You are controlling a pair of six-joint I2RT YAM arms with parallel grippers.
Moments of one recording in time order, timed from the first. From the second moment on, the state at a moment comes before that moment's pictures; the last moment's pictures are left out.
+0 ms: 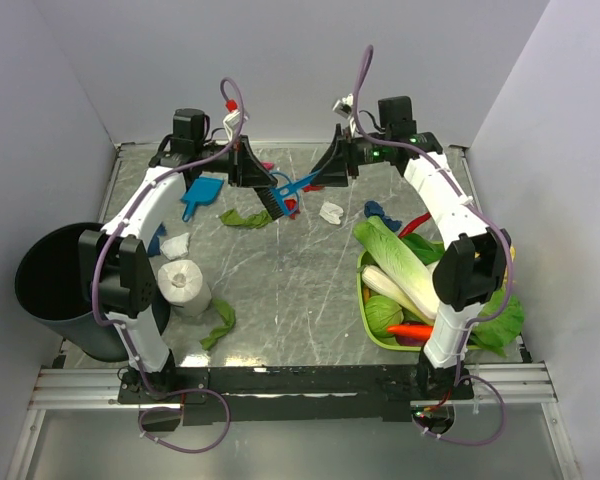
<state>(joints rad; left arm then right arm) -0.21 1.81 1.63 -0.27 1.35 -0.07 0.25 1.86 1.87 -0.64 -1.27 -0.17</state>
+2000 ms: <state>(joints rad) -0.22 1.83 1.55 0.02 1.38 -0.35 0.30 1.90 1.86 -0.61 -1.26 -0.11</state>
